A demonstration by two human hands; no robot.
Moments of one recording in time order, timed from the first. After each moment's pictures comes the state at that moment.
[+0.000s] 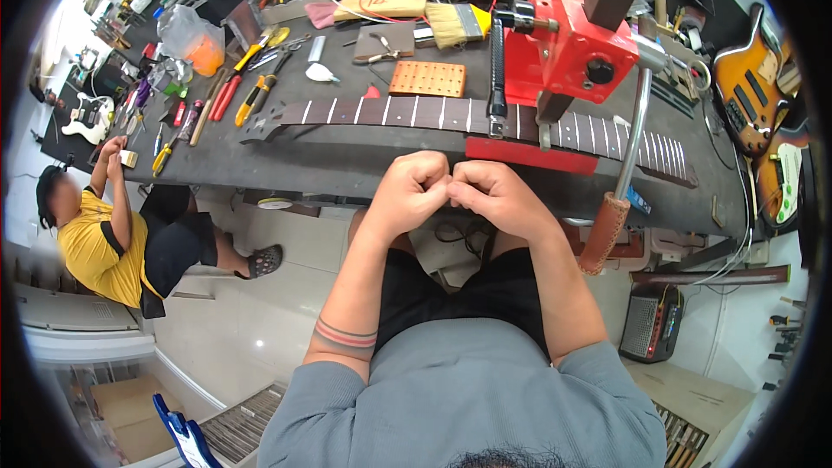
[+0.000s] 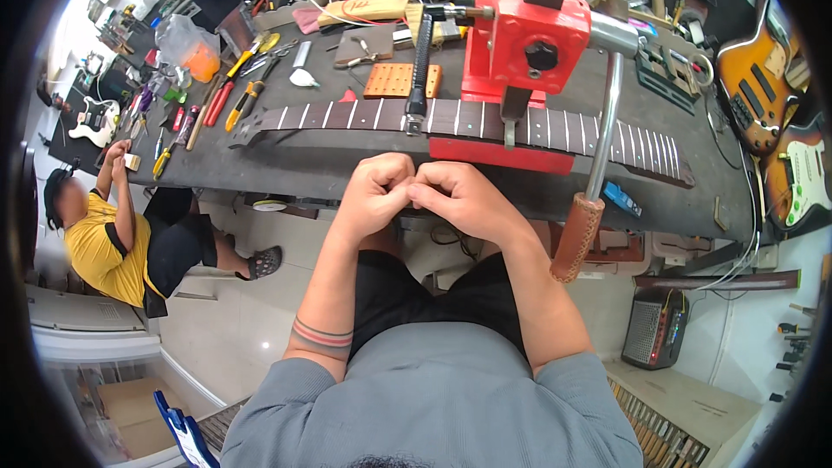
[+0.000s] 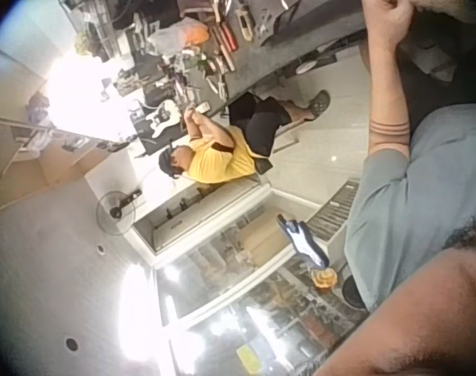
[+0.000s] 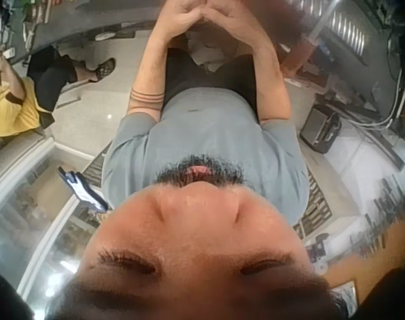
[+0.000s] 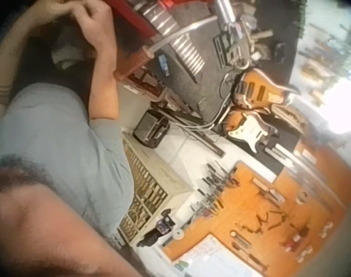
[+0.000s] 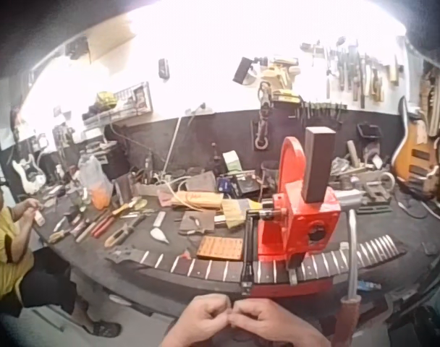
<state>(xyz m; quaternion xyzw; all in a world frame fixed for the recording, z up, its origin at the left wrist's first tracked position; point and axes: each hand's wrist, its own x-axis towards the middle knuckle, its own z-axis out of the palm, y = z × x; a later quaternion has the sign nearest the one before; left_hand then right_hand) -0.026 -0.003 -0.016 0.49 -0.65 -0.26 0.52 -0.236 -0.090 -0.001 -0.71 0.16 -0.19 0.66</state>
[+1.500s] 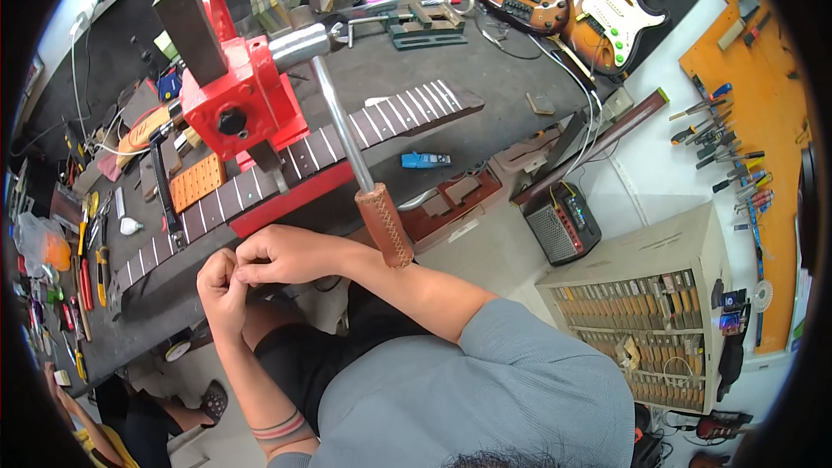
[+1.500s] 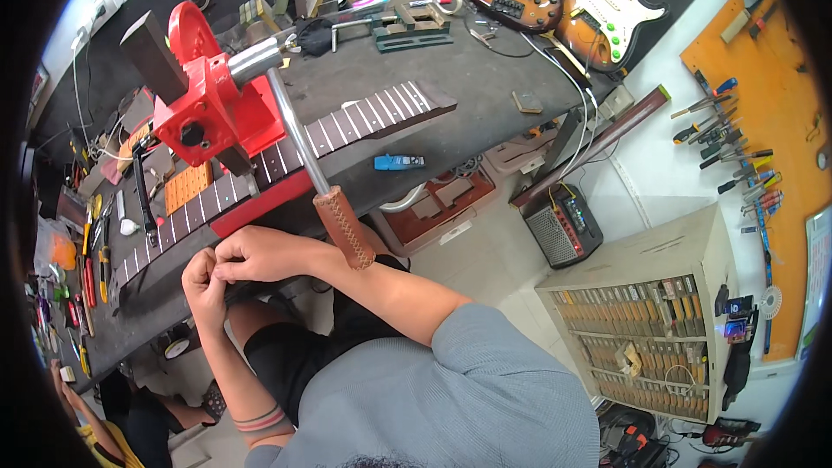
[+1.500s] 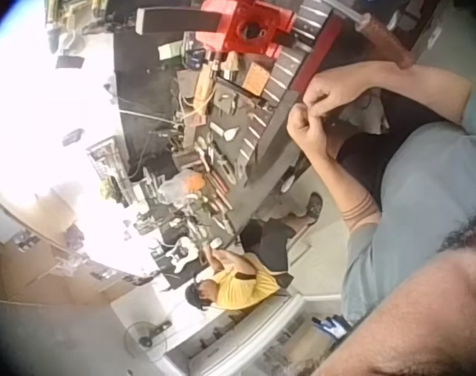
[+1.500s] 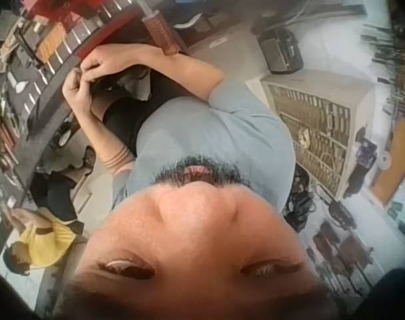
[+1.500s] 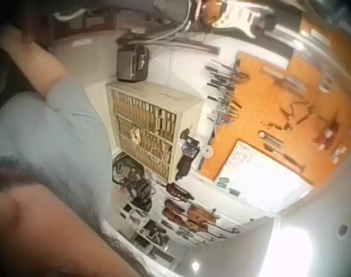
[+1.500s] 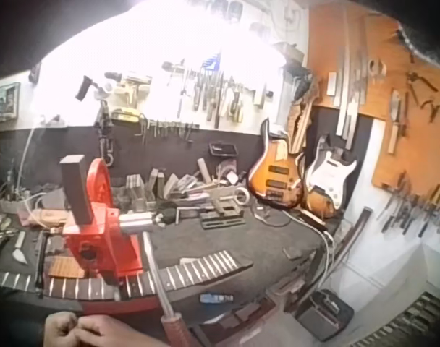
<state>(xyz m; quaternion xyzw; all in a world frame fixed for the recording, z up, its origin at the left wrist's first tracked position) -0.018 0.001 -0.034 0.48 -0.63 -0.30 0.54 -0.233 -0.082 -0.003 -0.75 0.13 -0.27 0.60</state>
